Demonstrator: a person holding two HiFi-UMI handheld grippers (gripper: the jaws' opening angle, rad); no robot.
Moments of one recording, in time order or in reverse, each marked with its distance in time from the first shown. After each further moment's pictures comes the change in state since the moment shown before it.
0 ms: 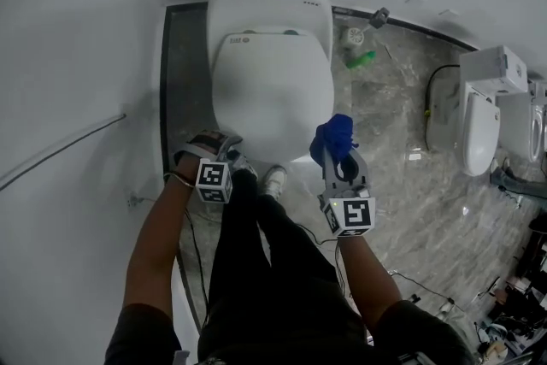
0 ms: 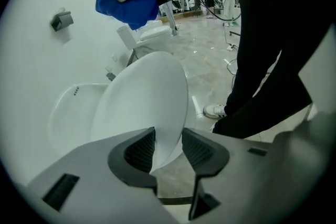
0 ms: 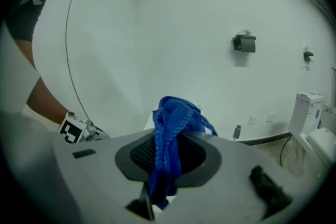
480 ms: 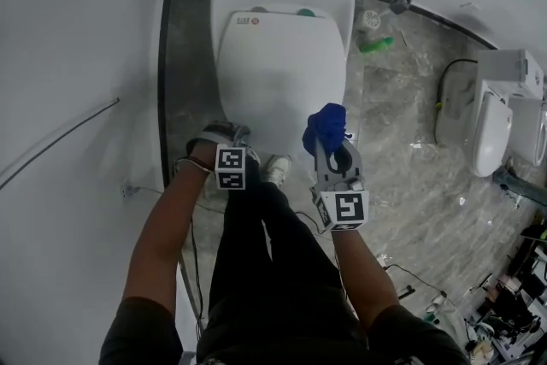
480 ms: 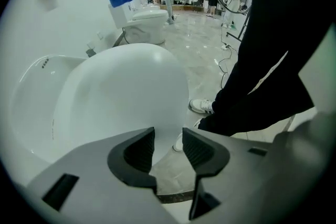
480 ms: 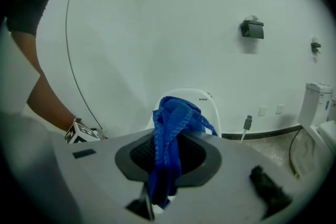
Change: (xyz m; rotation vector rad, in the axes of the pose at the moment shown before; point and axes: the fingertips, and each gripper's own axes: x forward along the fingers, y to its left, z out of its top) left arm 0.072 -0.040 -0.016 -0.085 0.085 -0.210; right arm 0.050 0.030 -0.046 0.002 0.059 0.058
